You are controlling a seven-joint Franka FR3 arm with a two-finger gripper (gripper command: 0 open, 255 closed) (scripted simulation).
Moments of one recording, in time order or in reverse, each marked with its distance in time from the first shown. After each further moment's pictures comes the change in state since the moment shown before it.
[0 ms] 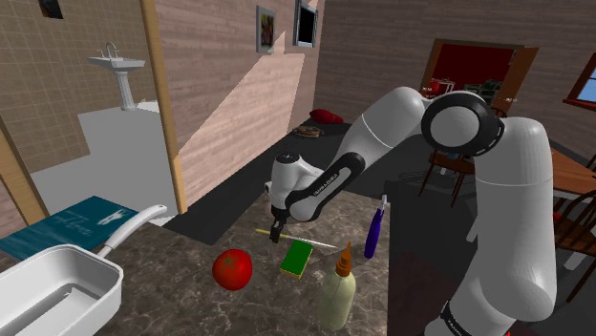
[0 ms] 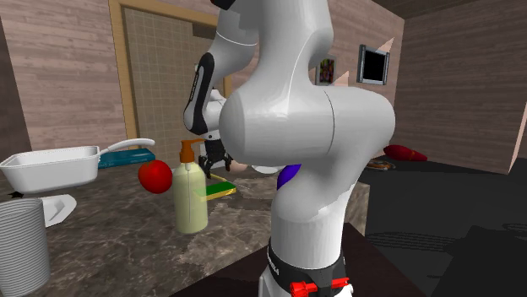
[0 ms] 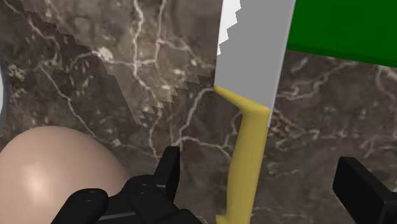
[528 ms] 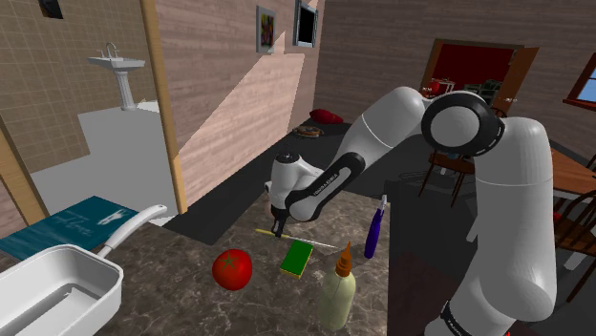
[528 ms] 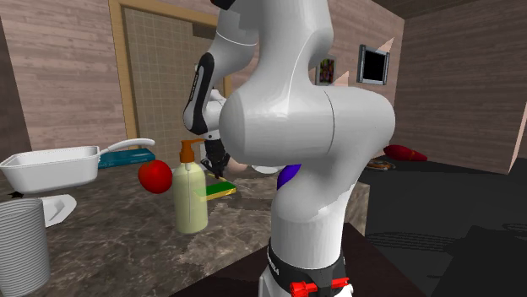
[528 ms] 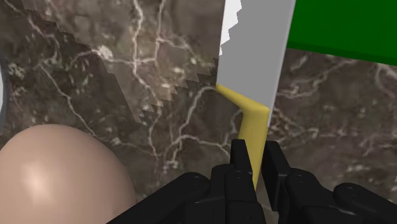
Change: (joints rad) arm 0.001 0.000 0.001 0.001 0.000 0.000 0.000
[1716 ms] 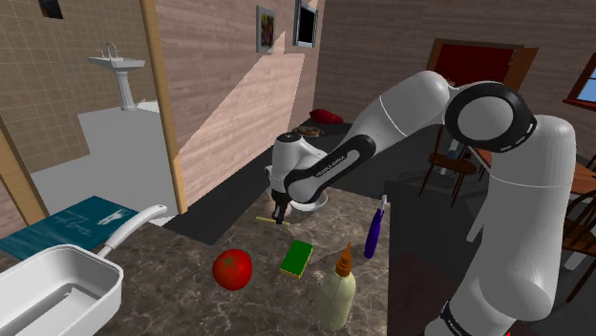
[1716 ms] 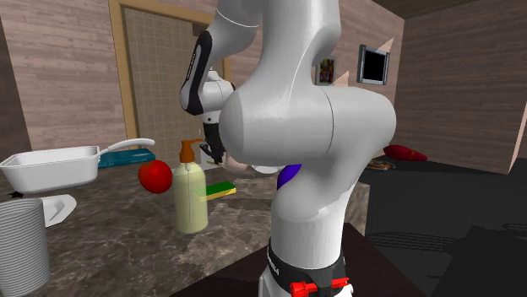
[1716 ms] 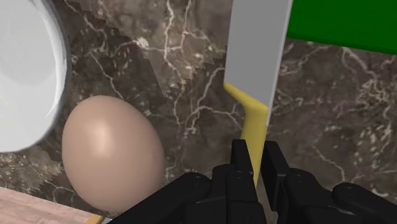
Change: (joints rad) arm -0.022 -0.121 0.033 0.009 0.062 -0.127 -0.056
